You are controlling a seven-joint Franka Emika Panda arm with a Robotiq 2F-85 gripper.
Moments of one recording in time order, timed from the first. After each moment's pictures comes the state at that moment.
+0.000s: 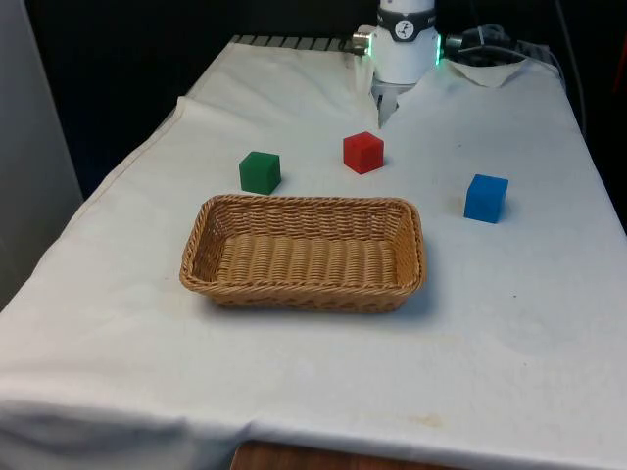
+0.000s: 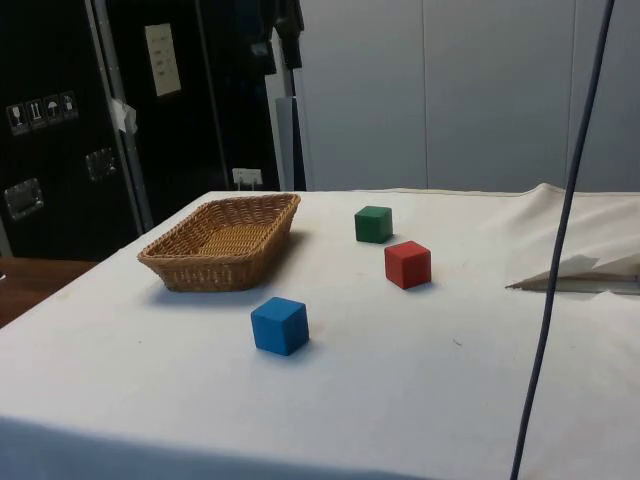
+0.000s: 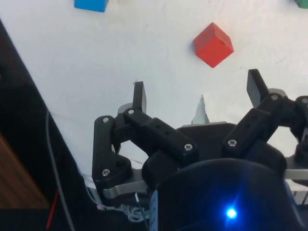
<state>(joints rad) 0.37 -0.02 -0.40 -2.00 0.03 1.92 -0.05</state>
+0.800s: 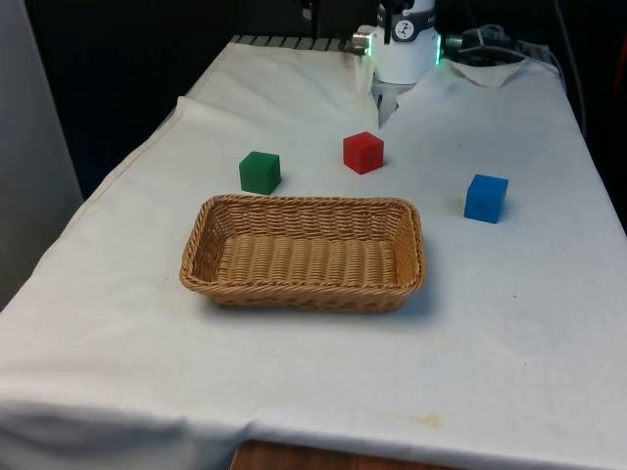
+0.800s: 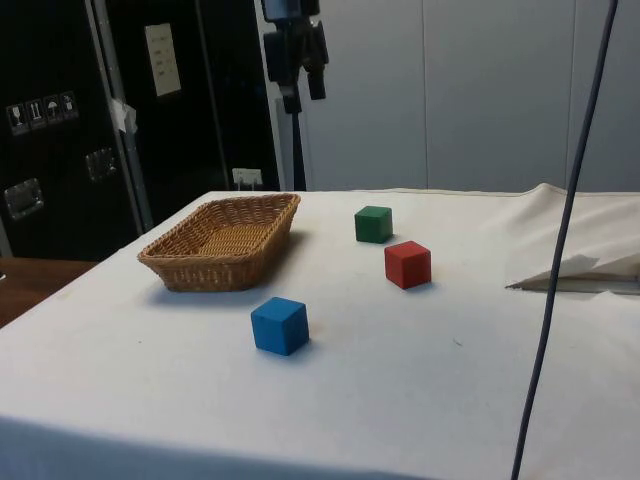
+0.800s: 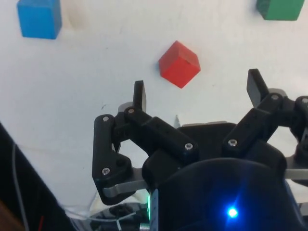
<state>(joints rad) 0.34 -0.01 -0.45 -2.14 -0.05 2.10 -0.04</state>
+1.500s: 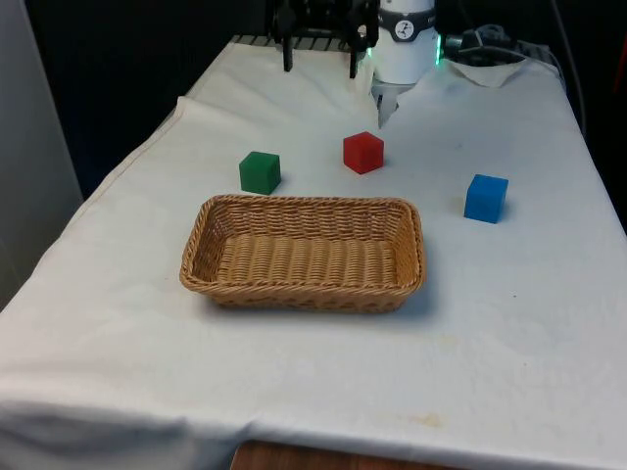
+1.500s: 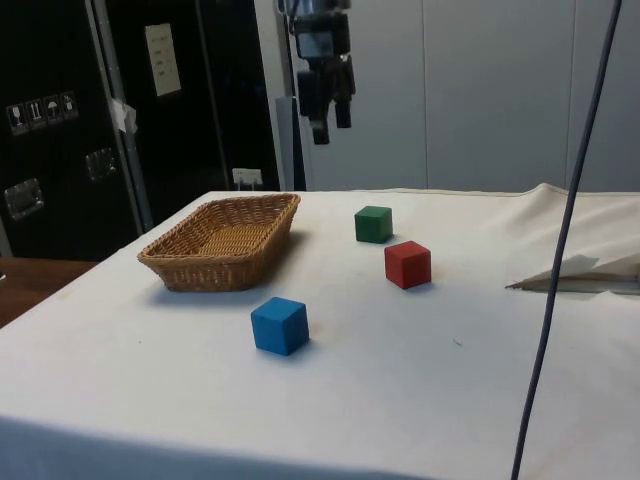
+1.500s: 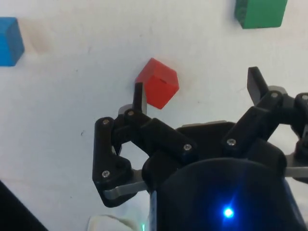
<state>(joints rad) 0.34 -0.01 -0.53 -2.30 -0.07 2.30 -0.08</state>
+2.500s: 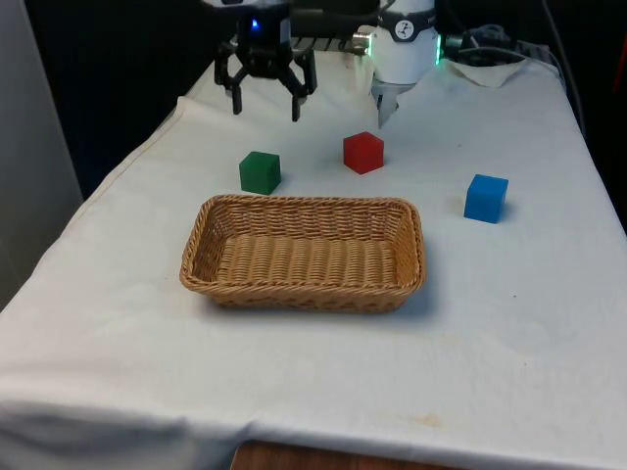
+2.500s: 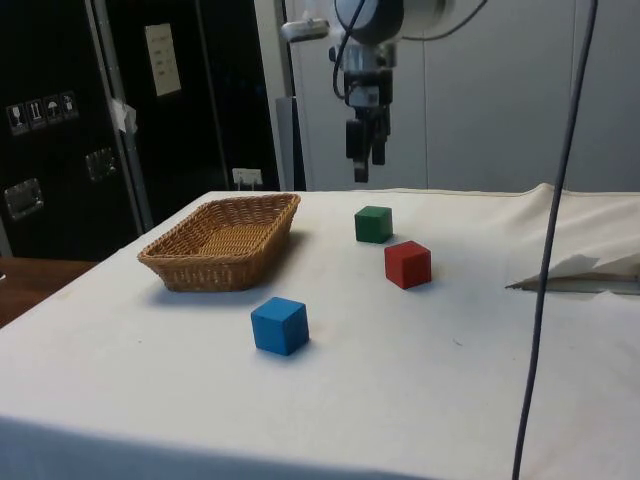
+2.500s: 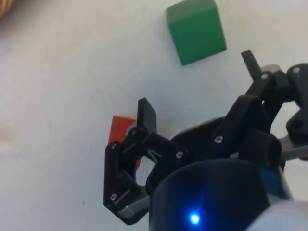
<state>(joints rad) 0.31 0.16 -0.69 -2.41 0.15 2.60 -0.43</state>
